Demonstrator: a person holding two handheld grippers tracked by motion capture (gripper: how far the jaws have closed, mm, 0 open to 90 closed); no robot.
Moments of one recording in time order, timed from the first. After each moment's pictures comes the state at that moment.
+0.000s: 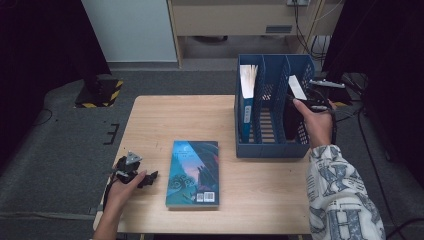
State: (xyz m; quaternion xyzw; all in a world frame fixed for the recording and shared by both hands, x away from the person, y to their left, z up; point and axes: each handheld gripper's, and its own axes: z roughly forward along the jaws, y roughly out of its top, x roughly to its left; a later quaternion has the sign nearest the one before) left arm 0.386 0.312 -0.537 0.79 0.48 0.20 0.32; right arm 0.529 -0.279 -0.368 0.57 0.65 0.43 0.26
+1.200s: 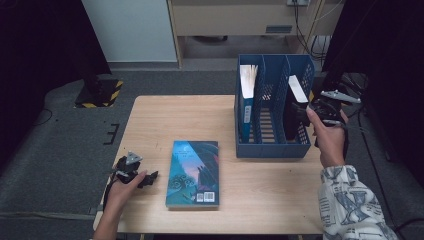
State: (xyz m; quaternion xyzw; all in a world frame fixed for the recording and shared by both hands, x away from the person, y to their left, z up) left arm 0.386 0.311 -0.537 0.79 0.48 0.20 0.32; right arm 0.474 -0.293 -0.367 0.54 0.64 0.47 0.28
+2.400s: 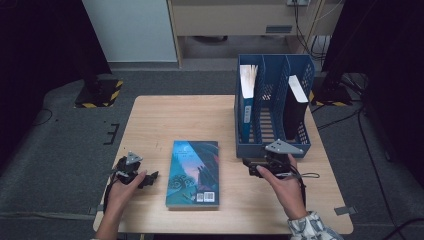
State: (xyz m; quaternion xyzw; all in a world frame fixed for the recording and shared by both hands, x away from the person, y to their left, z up) left arm 0.383 0.311 -0.534 0.79 0.49 0.19 0.33; right arm 0.370 -0.160 -0.448 0.42 0.74 0.49 0.20
